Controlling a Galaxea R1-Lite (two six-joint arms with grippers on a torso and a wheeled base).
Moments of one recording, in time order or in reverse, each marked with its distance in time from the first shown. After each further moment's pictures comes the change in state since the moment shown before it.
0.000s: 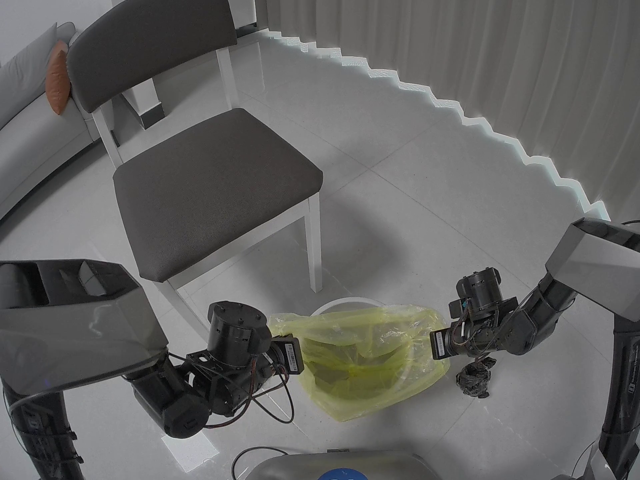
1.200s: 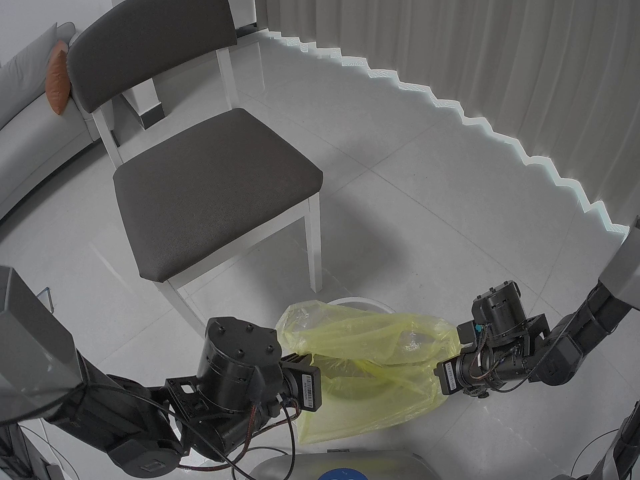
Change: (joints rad) left arm -0.225 -0.294 0.061 0.243 0.123 0.023; right arm 0.146 -0.297 0.276 0.041 -0.001 0.034
